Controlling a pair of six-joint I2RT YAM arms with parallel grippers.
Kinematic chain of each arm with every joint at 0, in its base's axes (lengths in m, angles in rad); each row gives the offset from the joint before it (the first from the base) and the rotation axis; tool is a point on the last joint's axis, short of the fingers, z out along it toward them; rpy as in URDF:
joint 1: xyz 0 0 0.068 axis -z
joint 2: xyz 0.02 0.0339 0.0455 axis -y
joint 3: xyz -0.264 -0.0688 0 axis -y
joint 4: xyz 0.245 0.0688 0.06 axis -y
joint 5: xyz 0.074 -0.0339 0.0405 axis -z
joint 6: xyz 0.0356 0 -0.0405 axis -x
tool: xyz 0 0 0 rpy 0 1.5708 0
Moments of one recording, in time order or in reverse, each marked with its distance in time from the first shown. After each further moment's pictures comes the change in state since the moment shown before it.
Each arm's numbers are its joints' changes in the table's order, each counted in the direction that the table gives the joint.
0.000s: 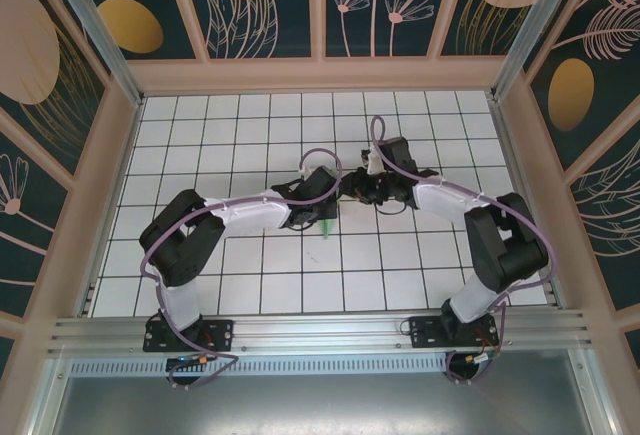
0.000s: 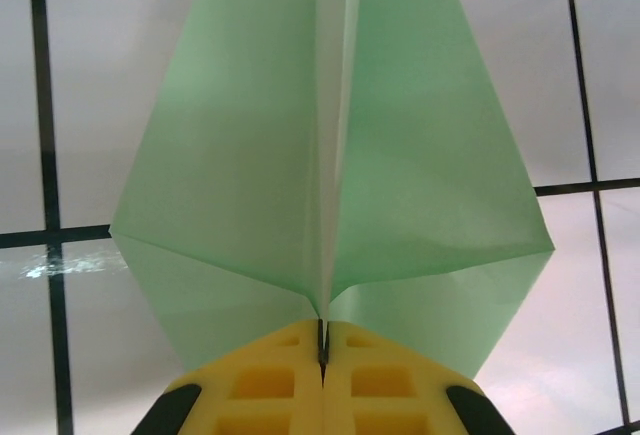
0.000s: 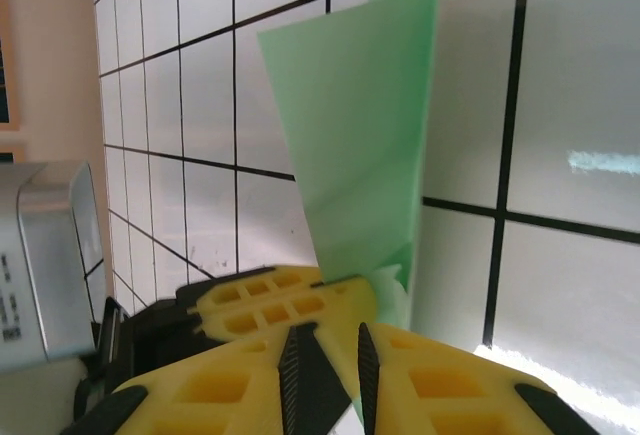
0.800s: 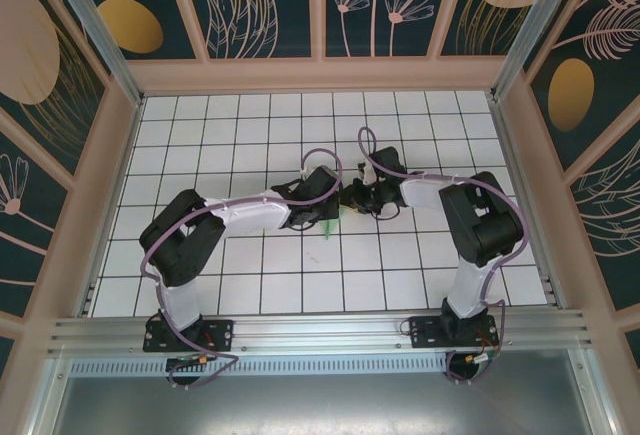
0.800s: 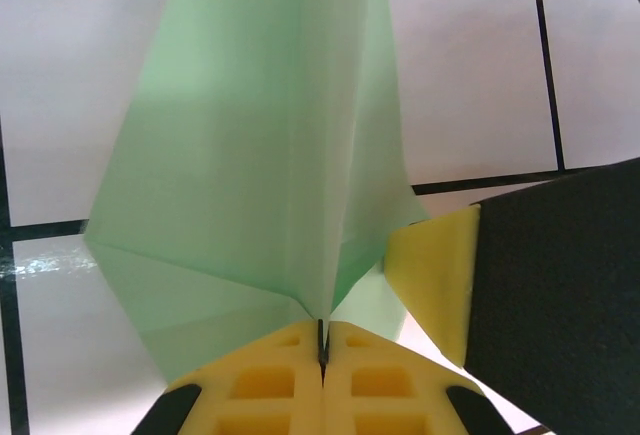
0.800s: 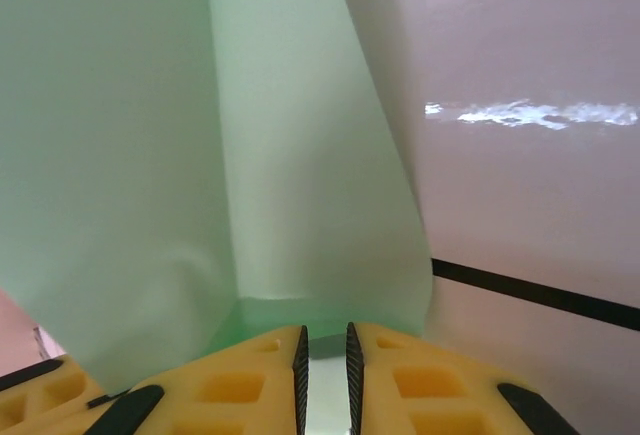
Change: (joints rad) left arm -0.003 0.000 -0.003 0.023 0.045 0.000; right arm 0.001 -0.186 0.008 0.002 0.050 0.034
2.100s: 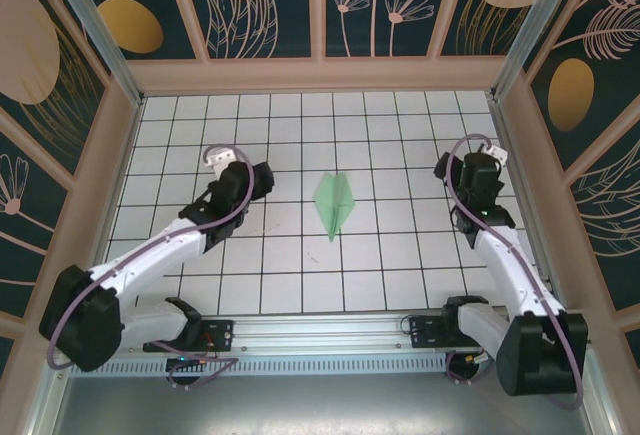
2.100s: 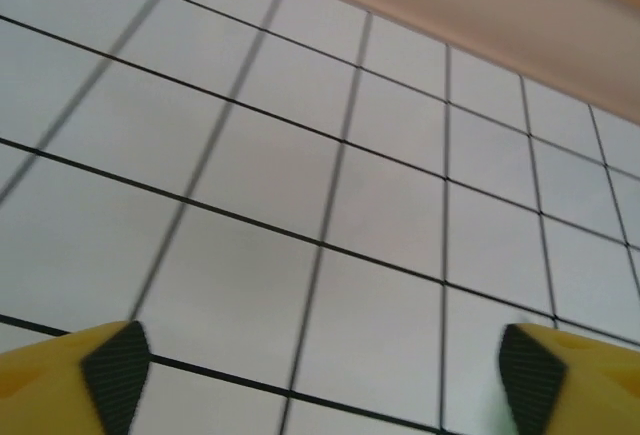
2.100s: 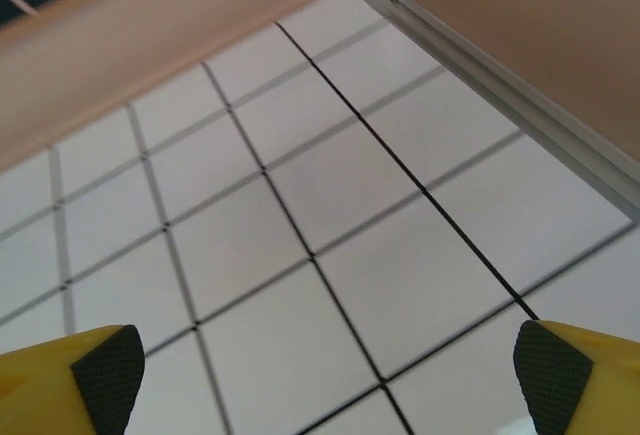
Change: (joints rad) left arm -0.274 0.677 -0.432 0.087 -0.403 -0.095; right arm 0.407 0.774 -0.309 -0.034 0.865 0.245
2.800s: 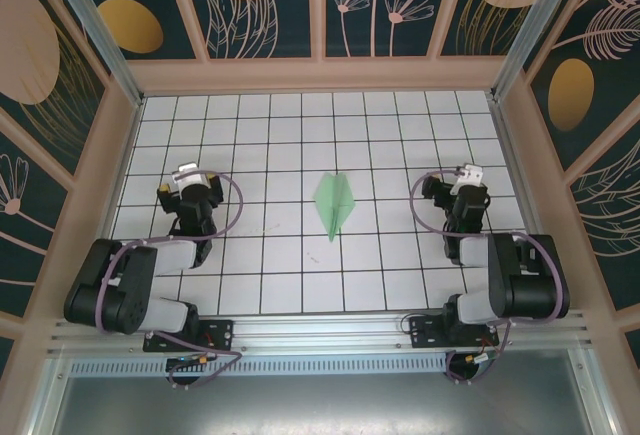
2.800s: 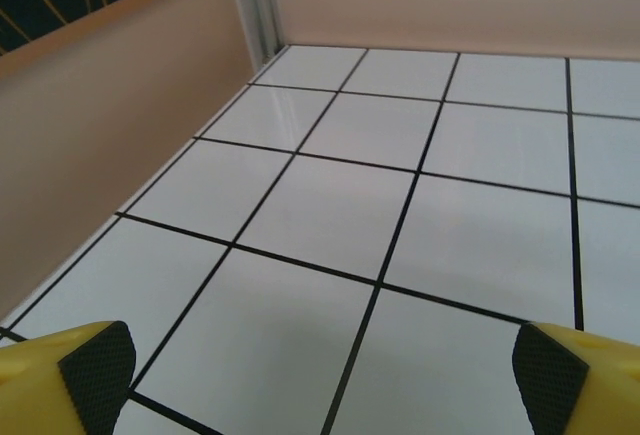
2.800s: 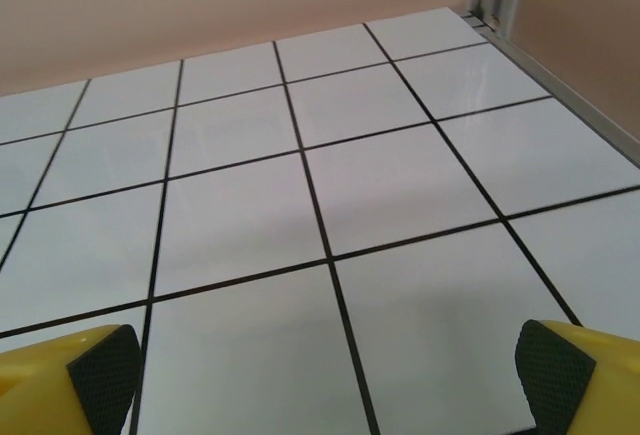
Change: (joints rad) left arm -0.375 -0.238 -0.386 0.907 -0.057 -0.643; right arm 0.060 -0.388 -0.372 1.042 -0.251 0.303
